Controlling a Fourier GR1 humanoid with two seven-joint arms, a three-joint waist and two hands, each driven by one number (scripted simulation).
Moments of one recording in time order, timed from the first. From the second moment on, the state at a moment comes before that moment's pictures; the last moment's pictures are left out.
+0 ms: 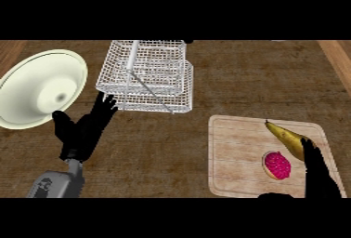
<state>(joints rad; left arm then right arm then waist) -0.14 0.21 -0.14 -1.47 0.21 0.03 0.22 0.32 -0.22 0.17 -1.81 0.82 -0.28 0.48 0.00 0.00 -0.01</state>
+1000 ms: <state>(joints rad) -0.13 0.16 -0.12 -1.49 0.18 0.00 0.26 0.22 -0.18 0.17 -1.68 0.86 -0.33 0.30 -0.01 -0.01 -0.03</state>
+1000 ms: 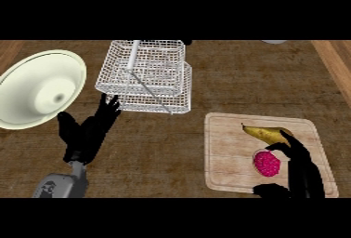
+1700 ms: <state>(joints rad) -0.12 0.15 -0.14 -1.50 0.17 0.00 0.26 0.22 -0.05 0.56 -1.82 1.29 -0.10 0.86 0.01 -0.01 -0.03</state>
